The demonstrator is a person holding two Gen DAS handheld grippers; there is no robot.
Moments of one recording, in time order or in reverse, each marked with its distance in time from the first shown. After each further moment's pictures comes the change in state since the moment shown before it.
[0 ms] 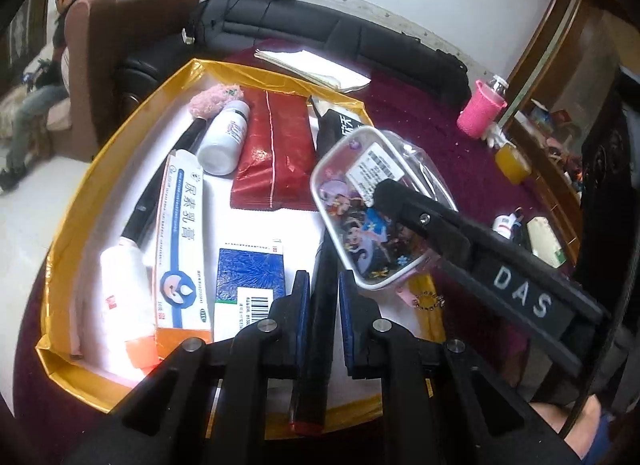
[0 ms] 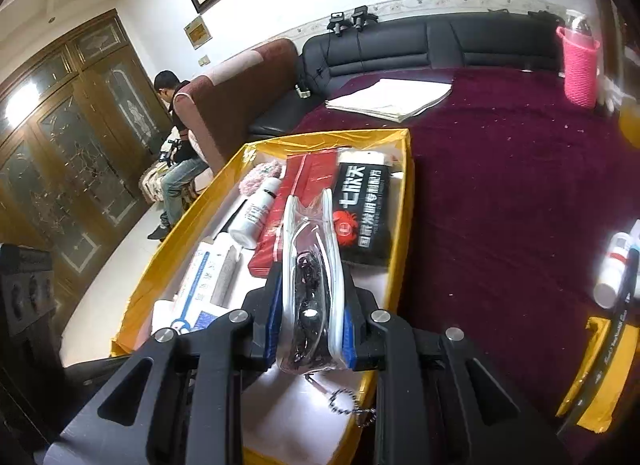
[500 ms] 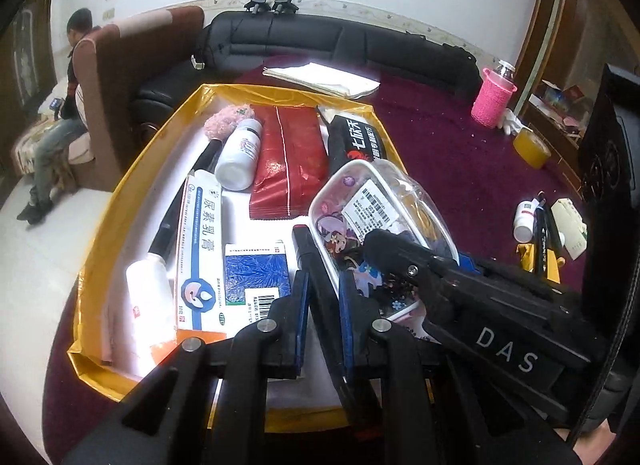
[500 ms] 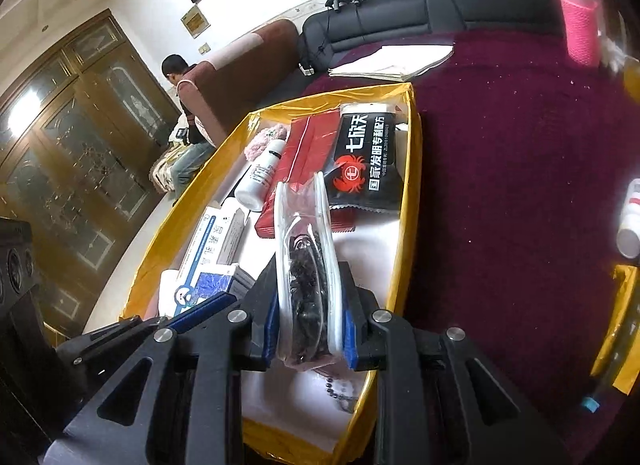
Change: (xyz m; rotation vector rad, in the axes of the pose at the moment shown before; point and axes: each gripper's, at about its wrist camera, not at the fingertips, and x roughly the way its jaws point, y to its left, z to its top) left arm -0.009 -0.012 -0.006 0.095 -0.044 0.126; right arm 0.004 -0.003 -0.023 0.057 0.075 0.069
